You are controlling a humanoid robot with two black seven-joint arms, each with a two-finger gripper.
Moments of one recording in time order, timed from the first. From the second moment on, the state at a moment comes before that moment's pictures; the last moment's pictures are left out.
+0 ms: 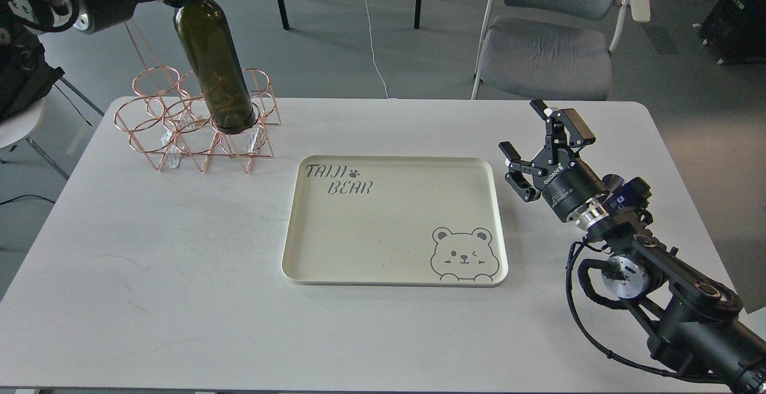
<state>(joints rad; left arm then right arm) -1.06 0.65 -0.81 -0.87 2.00 -0.27 -0.49 0.42 -0.28 0.87 0.97 -0.52 0.32 0.45</state>
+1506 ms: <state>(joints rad) -0.93 0.58 -0.80 -0.82 2.00 -0.22 -0.49 0.40 -0.28 0.87 0.97 -0.52 0.32 0.45</state>
